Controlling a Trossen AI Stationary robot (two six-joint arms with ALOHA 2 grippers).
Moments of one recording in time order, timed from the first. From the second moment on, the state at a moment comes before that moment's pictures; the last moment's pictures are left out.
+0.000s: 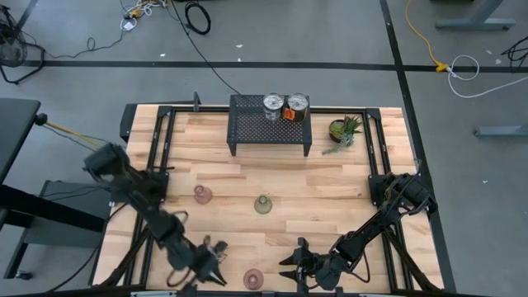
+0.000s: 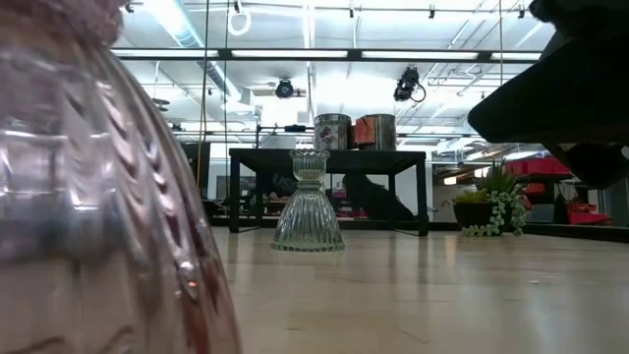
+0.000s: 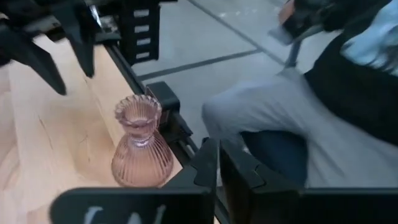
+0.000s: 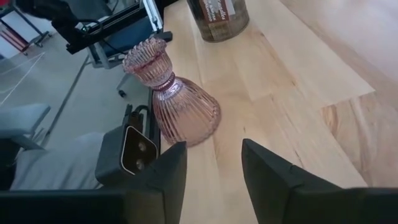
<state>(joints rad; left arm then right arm) -0.86 1.63 0.78 0.48 -0.19 -0.24 0.81 2.02 1.02 0.45 0.59 0.80</state>
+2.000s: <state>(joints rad) -0.80 2.03 0.95 0.71 -0.44 -0.29 0.86 2.02 1.02 0.55 0.64 0.77</state>
